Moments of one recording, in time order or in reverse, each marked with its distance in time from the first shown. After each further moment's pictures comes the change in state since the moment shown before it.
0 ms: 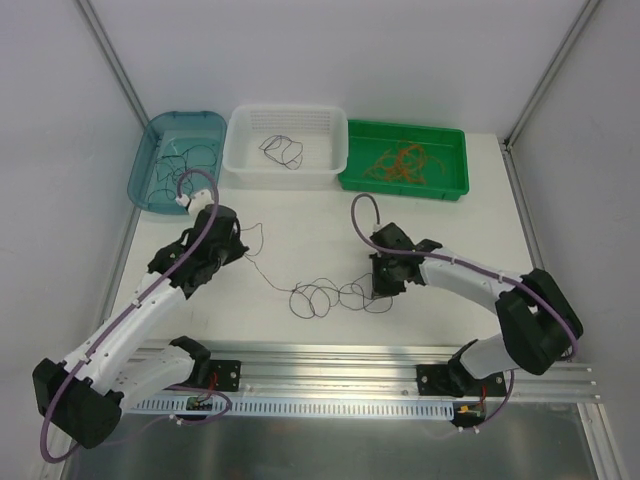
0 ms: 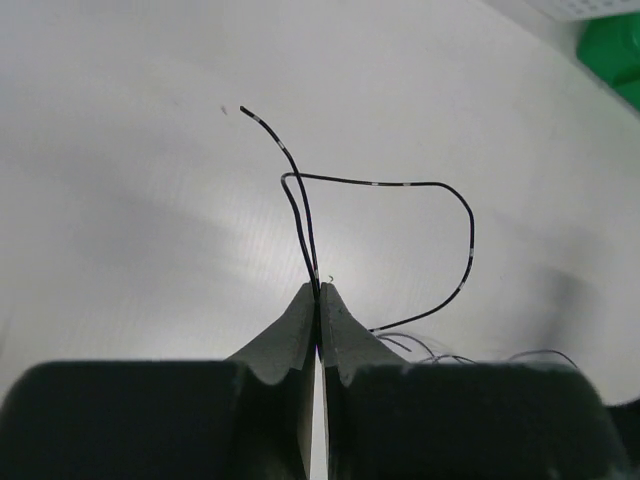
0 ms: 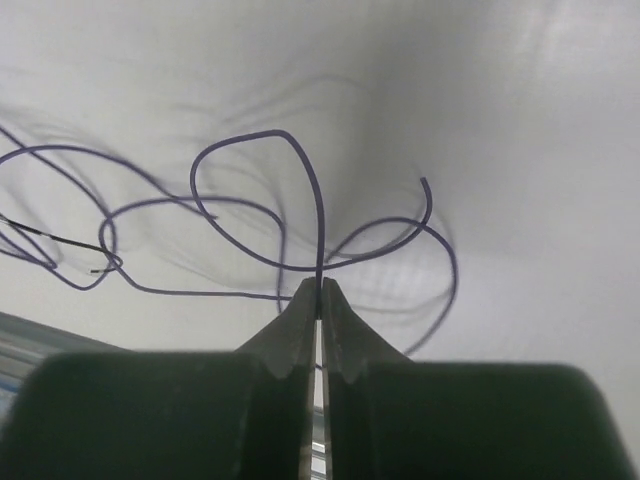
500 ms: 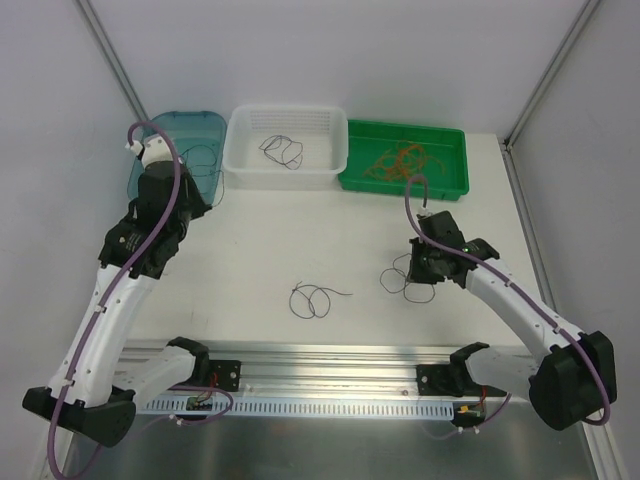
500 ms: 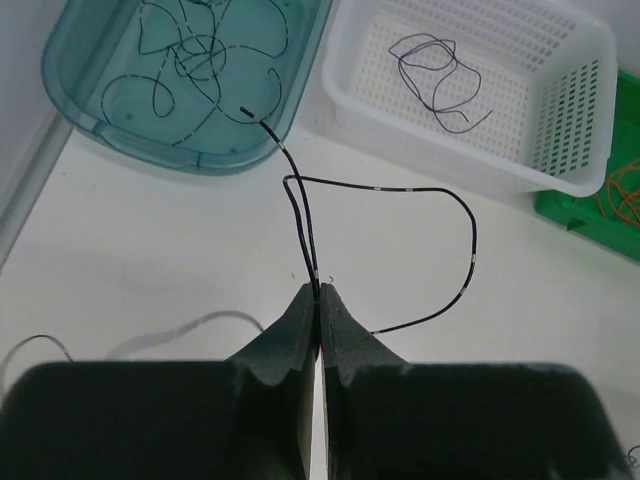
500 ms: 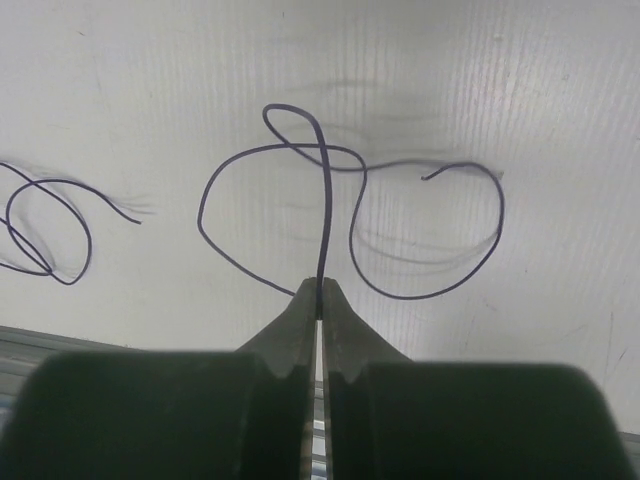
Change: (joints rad) left arm 0.215 0.023 0.425 -0.116 -0.060 0.380; right arm -0.264 -0.341 -0.001 -0.210 0.071 -0.155
